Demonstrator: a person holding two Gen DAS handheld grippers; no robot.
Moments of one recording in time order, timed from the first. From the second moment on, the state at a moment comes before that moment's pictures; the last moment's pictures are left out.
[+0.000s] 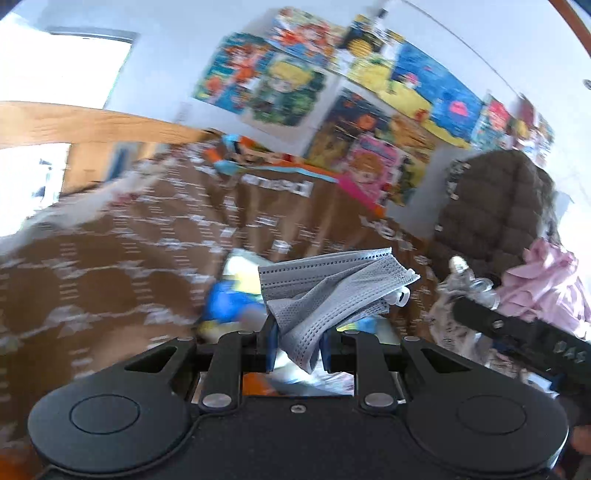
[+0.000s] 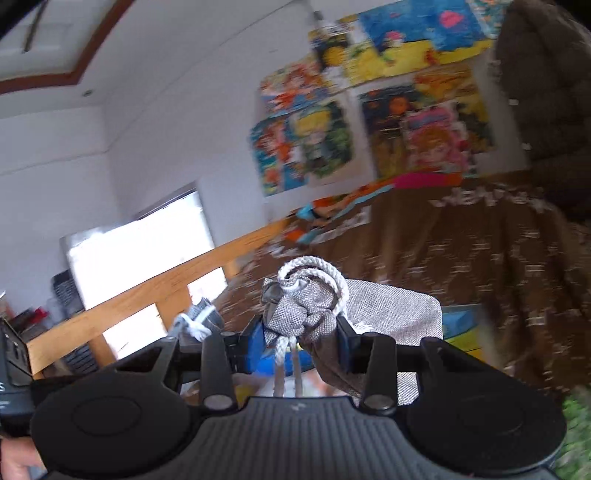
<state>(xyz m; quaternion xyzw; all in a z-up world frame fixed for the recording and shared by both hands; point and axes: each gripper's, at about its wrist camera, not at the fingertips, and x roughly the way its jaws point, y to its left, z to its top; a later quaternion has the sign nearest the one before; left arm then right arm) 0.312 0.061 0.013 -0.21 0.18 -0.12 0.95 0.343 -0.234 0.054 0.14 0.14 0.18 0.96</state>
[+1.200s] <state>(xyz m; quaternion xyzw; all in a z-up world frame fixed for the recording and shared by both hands) 0.481 -0.064 -0.032 -0.07 0.39 -0.06 0.92 0.444 -0.303 -0.031 0.24 0.26 0.09 0.93</state>
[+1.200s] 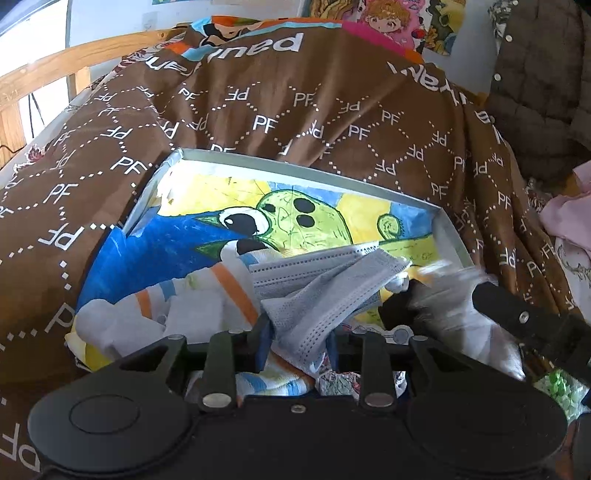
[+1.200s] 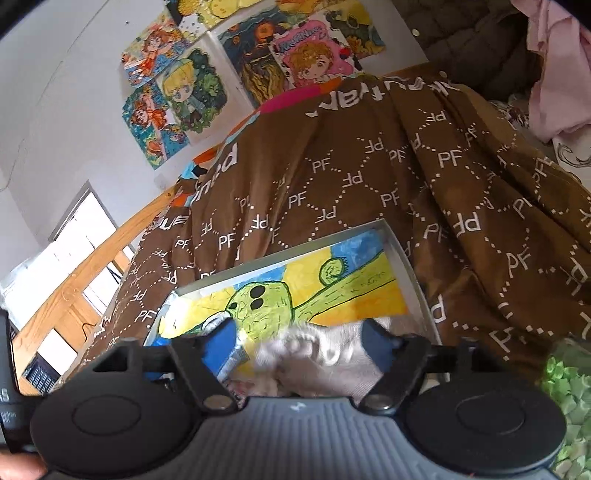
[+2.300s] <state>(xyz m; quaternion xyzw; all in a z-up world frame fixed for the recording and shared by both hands) 0.303 -0.009 0.103 -0.14 0.28 -0.04 0.95 0.268 -0.300 0.104 0.09 0.16 0.11 0.98</state>
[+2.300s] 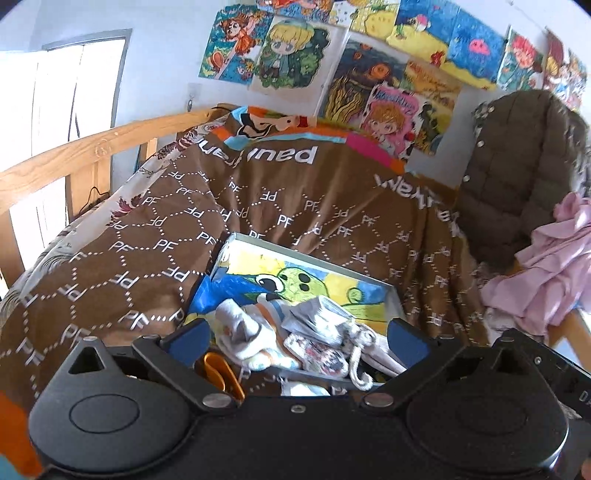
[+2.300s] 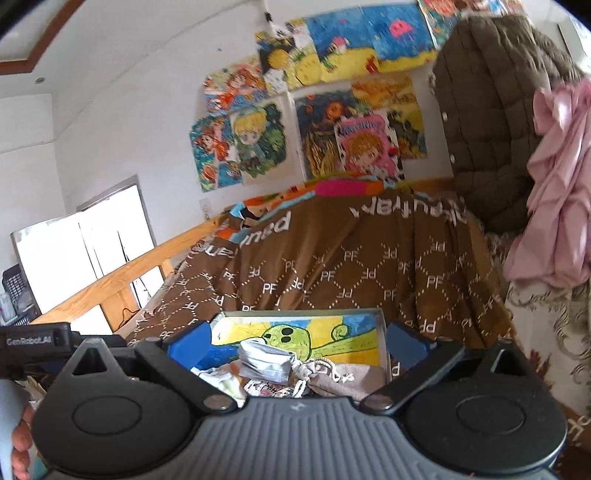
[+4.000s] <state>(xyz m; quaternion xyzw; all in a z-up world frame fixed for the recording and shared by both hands) 0.126 0.018 -0.007 -0.05 0.31 -0.09 0.95 0.128 -0.233 0.008 -0.06 0.32 0.11 0.94</state>
